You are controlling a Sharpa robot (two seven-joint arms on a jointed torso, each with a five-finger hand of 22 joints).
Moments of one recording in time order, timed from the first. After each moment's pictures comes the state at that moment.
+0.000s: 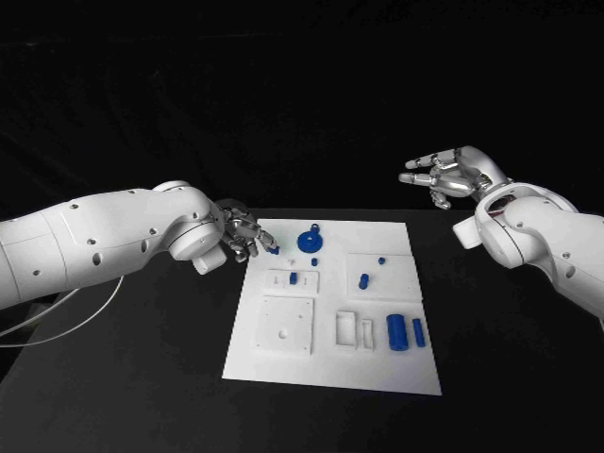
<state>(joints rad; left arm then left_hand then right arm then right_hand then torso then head) 1.41 -0.76 -0.19 1.34 -0.66 -0.07 -0.49 1.17 0.02 0.20 -0.13 0.66 1.20 0.06 0.07 0.45 1.48 -0.06 0.64 0.13 1.44 -0.11 1.28 0.76 0.05 1.24 -0.11 0.59 1.31 1.10 -0.71 0.31 1.19 -0.94 -0.32 0.08 1.23 -0.03 -0.05 -0.09 0.41 0.98 0.12 0.06 0.06 1.27 0.01 1.08 1.17 1.44 -0.07 0.88 0.98 0.09 1.47 -0.09 0.83 1.31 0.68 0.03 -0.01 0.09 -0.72</state>
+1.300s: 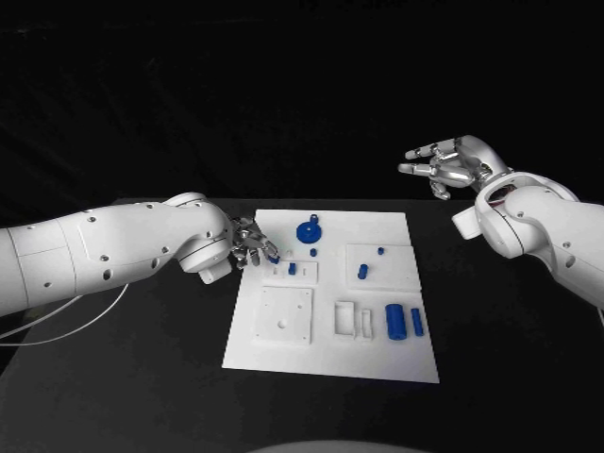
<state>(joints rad) 1.39 -0.74 -0.24 1.40 -0.79 -0.14 -0.54 1.14 0.00 0.23 -0.15 0.69 1.20 0.06 0.06 0.56 1.48 -0.06 0.65 0.15 1.43 -0.12 1.29 0.76 0.05 1.24 -0.11 0.60 1.31 1.10 -0.71 0.31 1.20 -0.94 -0.32 0.08 1.23 -0.03 -0.05 -0.09 0.41 0.99 0.11 0.06 0.06 1.27 0.01 1.08 1.17 1.44 -0.07 0.88 0.98 0.09 1.47 -0.09 0.83 1.31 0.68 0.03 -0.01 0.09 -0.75</state>
